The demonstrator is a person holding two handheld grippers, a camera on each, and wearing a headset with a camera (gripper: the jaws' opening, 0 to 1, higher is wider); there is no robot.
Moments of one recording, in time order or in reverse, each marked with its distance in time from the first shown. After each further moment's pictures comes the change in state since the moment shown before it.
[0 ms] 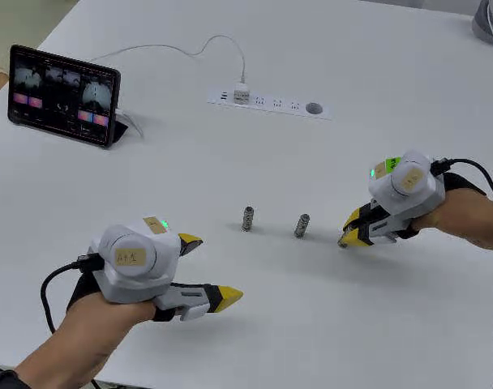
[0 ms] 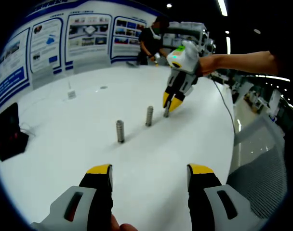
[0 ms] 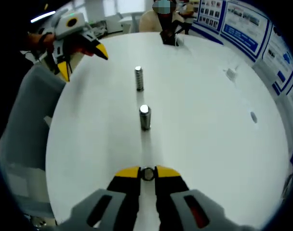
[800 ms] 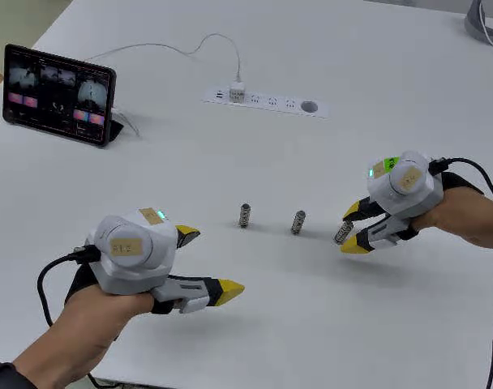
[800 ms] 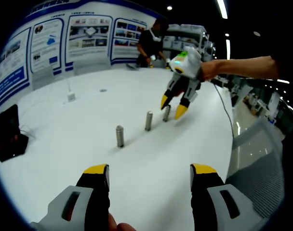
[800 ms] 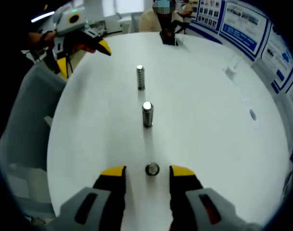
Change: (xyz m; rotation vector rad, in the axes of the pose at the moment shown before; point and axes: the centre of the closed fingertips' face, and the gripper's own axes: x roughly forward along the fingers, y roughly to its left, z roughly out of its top) left arm -0.003 -0.001 0.010 -0.011 -0.019 -0.009; right arm -0.007 0.006 -0.004 0.016 -0.003 -0.010
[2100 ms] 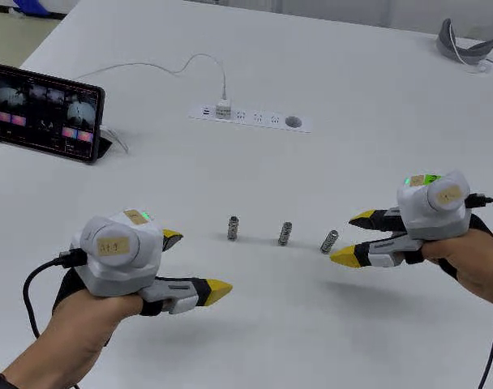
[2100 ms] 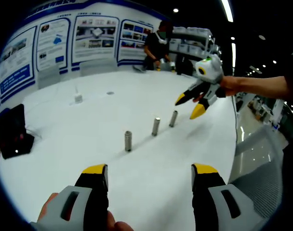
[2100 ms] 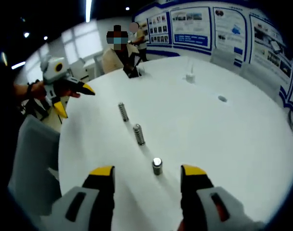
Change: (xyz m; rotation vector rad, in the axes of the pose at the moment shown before) left arm -0.007 0.013 0.013 -0.037 -0.022 0.046; right arm -0.037 0.008 0.009 0.384 -0.332 -0.144
